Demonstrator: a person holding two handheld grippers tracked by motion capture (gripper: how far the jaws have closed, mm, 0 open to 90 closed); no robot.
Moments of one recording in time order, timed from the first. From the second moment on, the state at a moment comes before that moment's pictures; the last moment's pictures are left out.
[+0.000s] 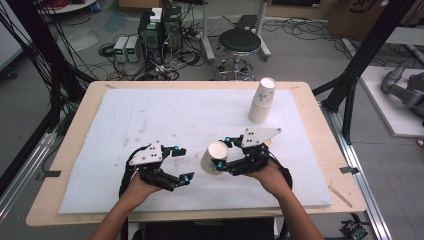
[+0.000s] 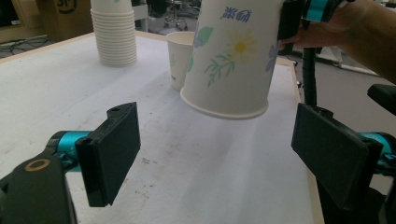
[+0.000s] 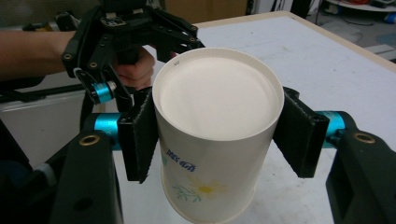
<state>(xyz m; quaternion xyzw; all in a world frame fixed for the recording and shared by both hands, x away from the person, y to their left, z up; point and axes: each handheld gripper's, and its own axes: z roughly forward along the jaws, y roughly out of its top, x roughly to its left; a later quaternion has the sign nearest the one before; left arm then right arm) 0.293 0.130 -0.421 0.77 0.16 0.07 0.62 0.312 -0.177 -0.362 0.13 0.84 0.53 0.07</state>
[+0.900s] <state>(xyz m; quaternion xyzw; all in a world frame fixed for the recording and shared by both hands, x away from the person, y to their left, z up) 0.304 0.089 -0.421 0.79 0.10 0.05 0.61 0.309 -0.163 -0.369 0.10 0.84 0.54 0.03</state>
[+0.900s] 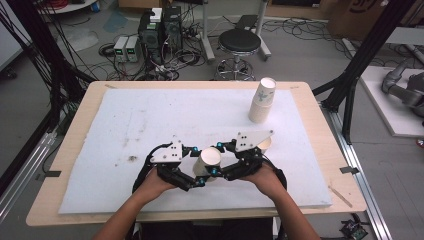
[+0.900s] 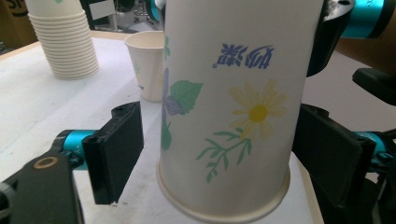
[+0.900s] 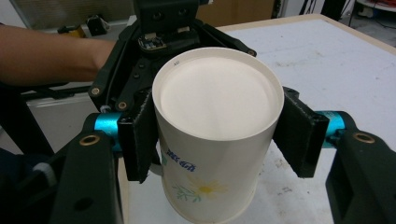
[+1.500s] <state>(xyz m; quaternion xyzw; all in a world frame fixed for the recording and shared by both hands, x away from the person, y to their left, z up) 0.306 0.091 -0.418 0.80 0.09 0.05 0.59 0.311 -0.162 -0.370 0.12 0.83 0.54 0.02</state>
